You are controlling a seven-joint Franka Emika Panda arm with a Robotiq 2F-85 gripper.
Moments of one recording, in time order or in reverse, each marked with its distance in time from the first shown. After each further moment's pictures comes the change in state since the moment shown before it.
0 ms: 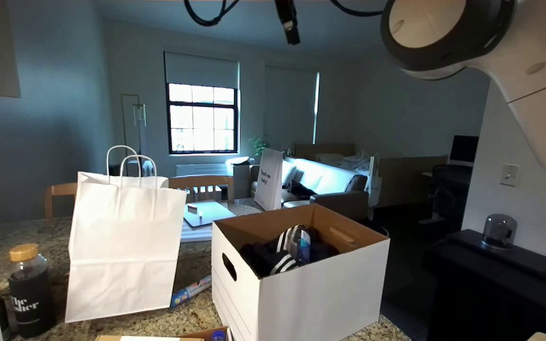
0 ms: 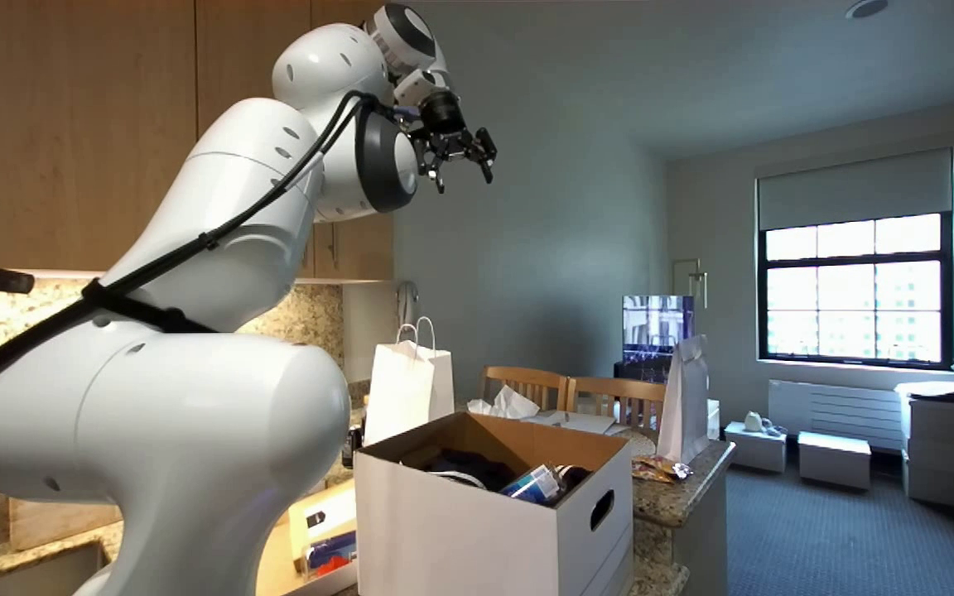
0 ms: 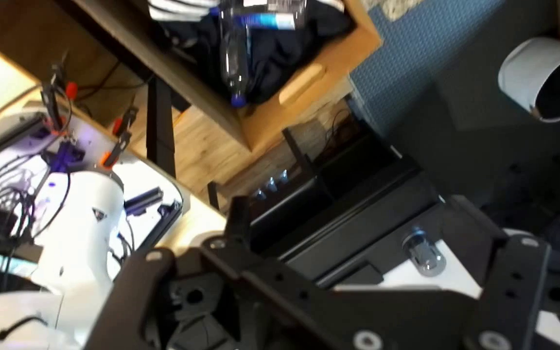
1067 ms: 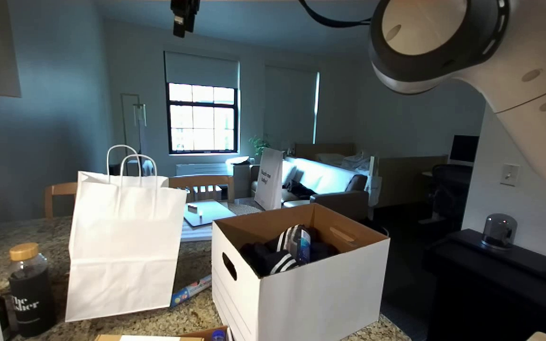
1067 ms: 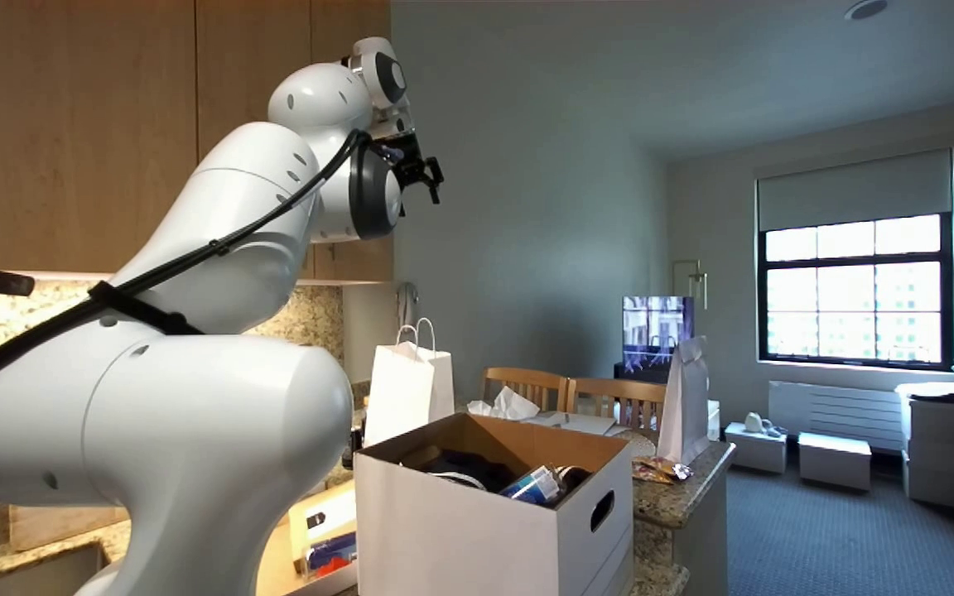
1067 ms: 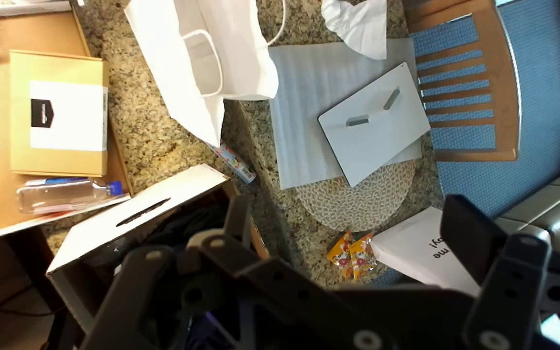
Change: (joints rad) arm 0.077 0.082 0.116 -0.001 0.203 0.614 0.039
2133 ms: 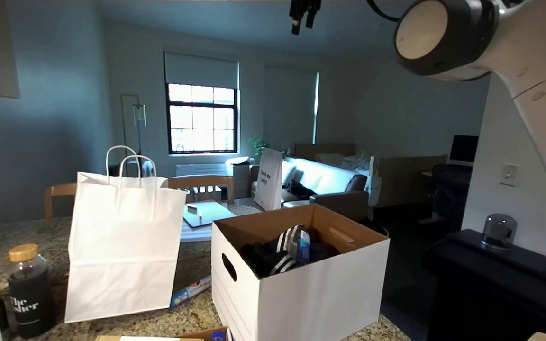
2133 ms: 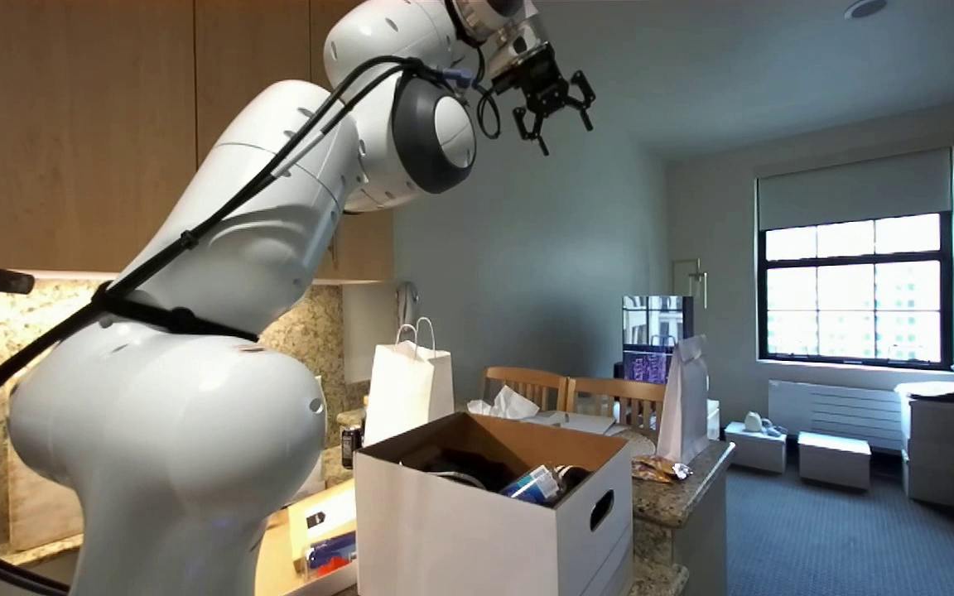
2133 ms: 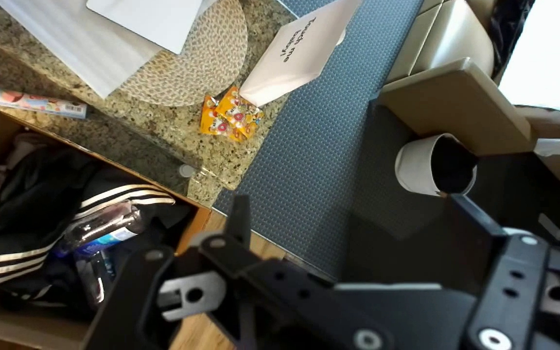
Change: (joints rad) arm -0.459 -0.119 -0.097 -0.003 0.023 -0.009 0.112
